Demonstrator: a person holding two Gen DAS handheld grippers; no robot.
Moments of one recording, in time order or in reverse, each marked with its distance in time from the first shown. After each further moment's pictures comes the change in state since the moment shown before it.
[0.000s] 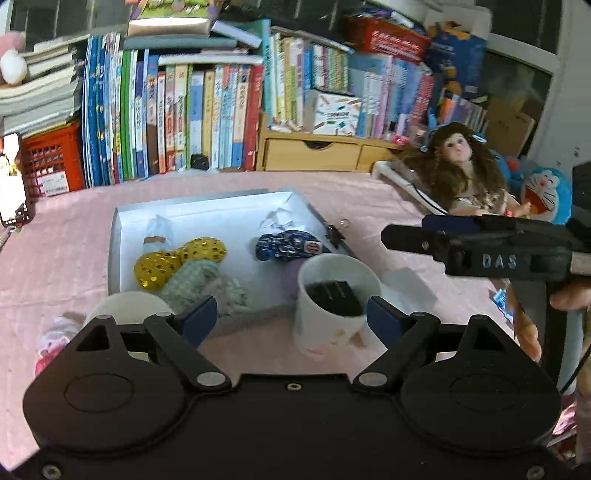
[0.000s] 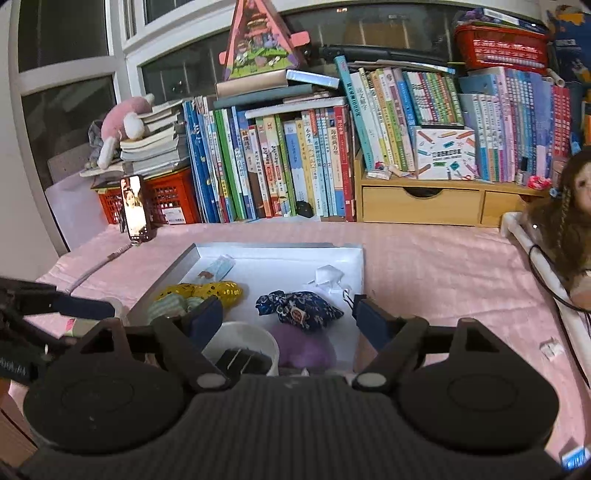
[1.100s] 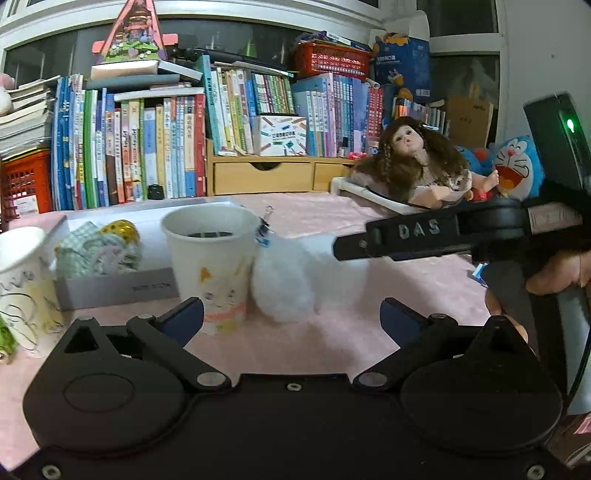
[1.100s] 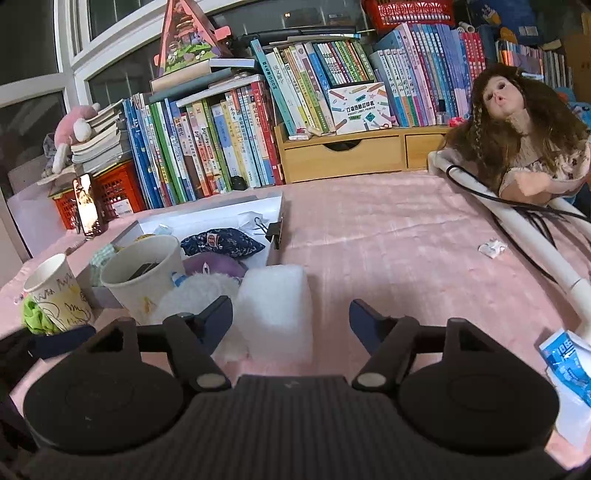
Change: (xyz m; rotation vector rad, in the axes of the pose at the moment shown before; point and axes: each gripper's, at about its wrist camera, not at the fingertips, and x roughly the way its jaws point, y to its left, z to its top) left arm 0.045 -0.117 -0.114 0.089 -0.232 0.019; right arm -0.019 -0.051 -0.086 0.134 -0.019 -0.107
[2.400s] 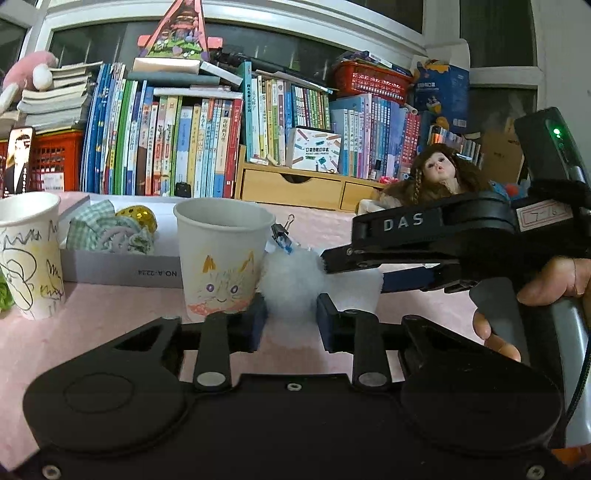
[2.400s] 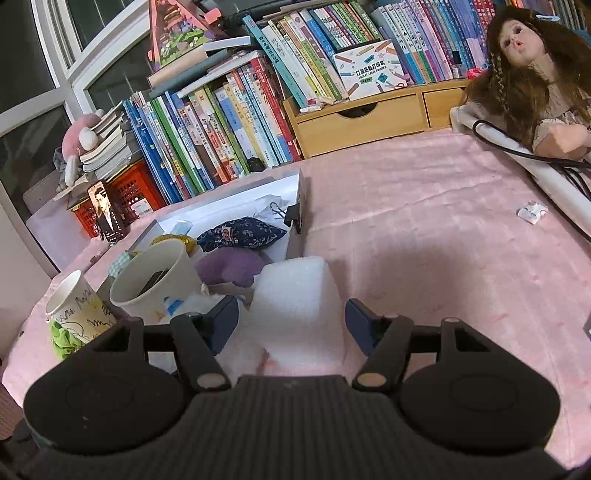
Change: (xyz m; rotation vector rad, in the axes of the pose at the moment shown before) left arm 0.011 -0.007 -0.013 -0.132 -0.083 0.104; right arm 0.028 -0.010 0.009 0.108 0.099 0.102
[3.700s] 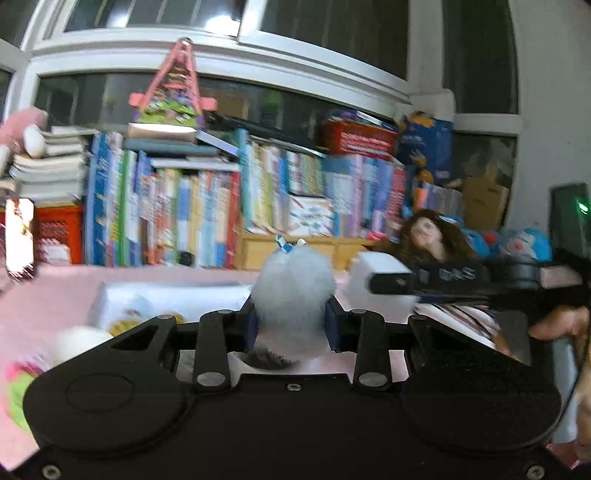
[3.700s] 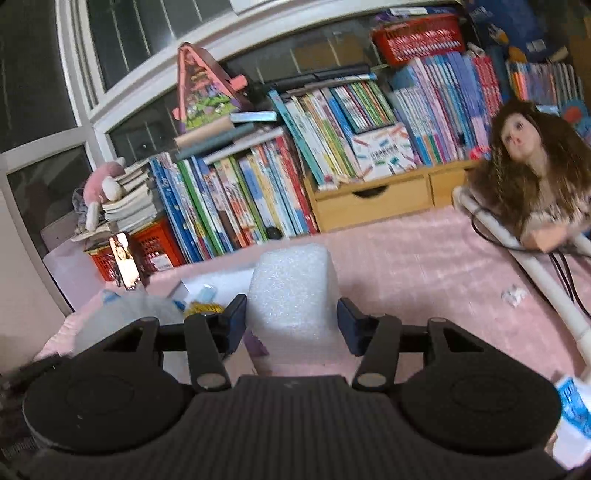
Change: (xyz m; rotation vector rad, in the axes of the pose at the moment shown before) left arm -0.055 0.055 0.121 0.039 -0.074 -0.065; right arm -0.061 0.038 0.048 -0.048 -0.184 0.016
